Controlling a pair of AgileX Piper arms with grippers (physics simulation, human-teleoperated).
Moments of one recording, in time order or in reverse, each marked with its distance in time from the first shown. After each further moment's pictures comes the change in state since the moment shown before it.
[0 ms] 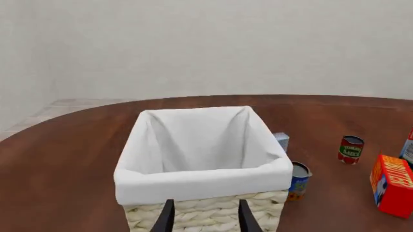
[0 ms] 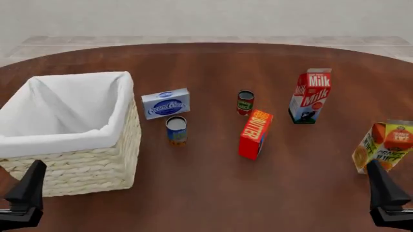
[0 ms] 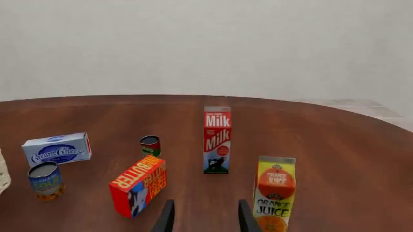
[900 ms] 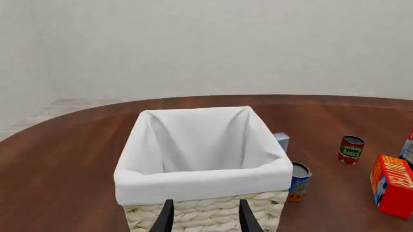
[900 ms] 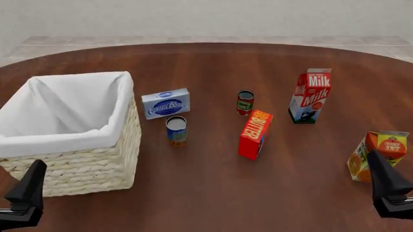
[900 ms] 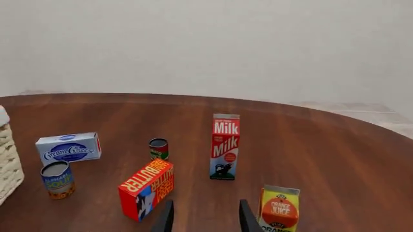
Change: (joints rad) left arm 0.000 0.005 -0.003 -0.001 0.000; right arm 0.047 0.096 -0.097 0.019 -0.024
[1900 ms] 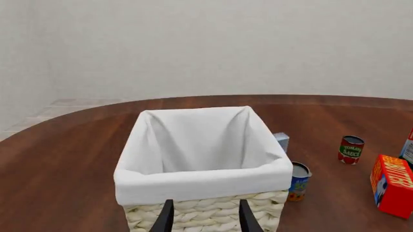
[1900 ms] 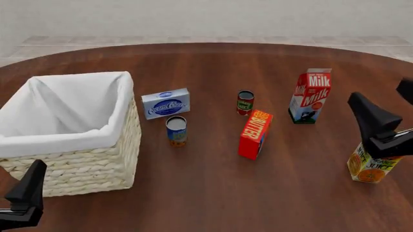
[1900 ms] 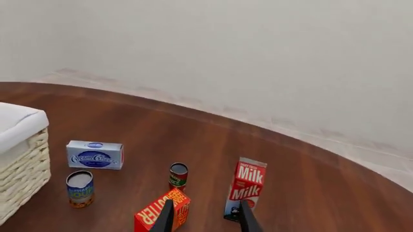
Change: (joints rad) left arm 0.000 0.000 0.000 0.000 0.000; right arm 0.171 0.403 -0.330 -0.059 -0.139
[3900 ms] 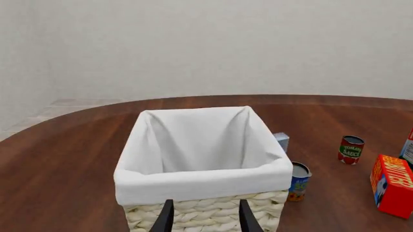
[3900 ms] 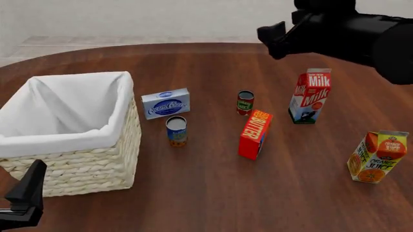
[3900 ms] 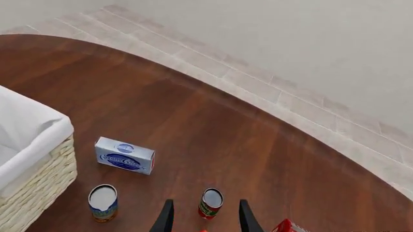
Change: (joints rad) left arm 0.000 0.000 0.000 0.000 0.000; right arm 0.188 0.782 -0.734 0.227 -0.066
